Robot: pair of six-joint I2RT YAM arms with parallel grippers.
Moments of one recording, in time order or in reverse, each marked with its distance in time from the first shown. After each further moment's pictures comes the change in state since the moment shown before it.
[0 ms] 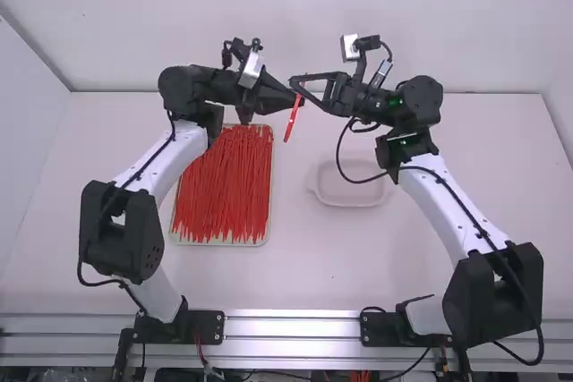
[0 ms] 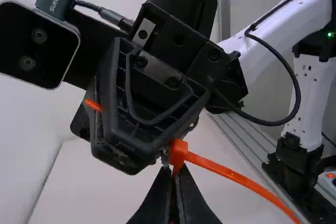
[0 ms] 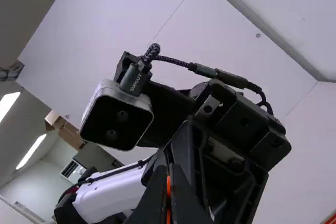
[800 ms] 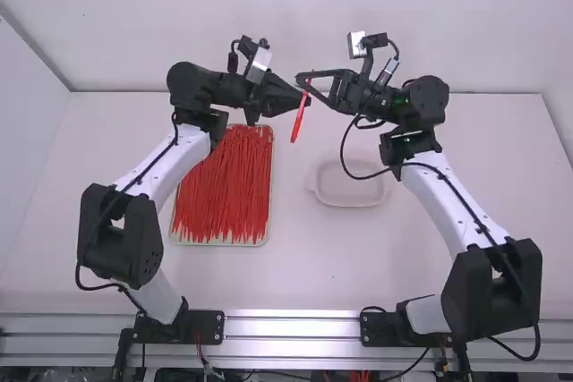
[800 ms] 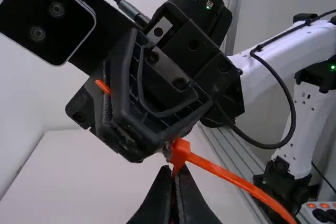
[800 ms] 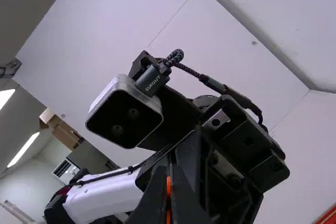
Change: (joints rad) left arm -0.032 -0.025 -0.039 -0.117 -0.066 0.004; right arm -0.033 0.015 0.014 0.037 -0.024 0.010
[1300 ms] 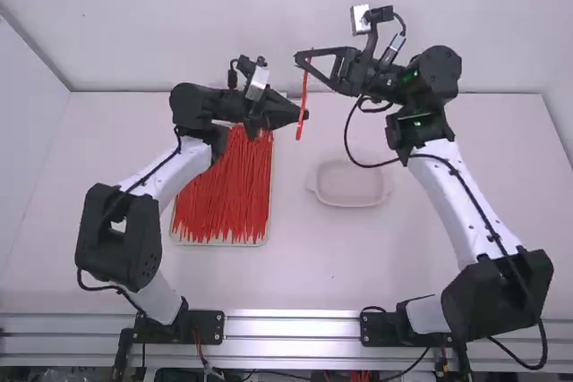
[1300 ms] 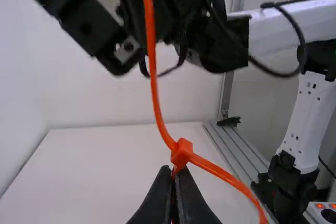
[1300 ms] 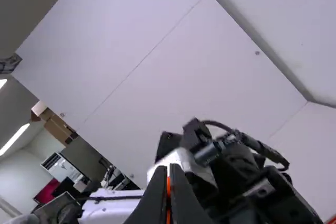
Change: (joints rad) left arm -0.003 -0.013 -0.156 0.159 -0.027 0.000; right arm 0.000 0.000 0.216 -0.264 -0.005 -0.114
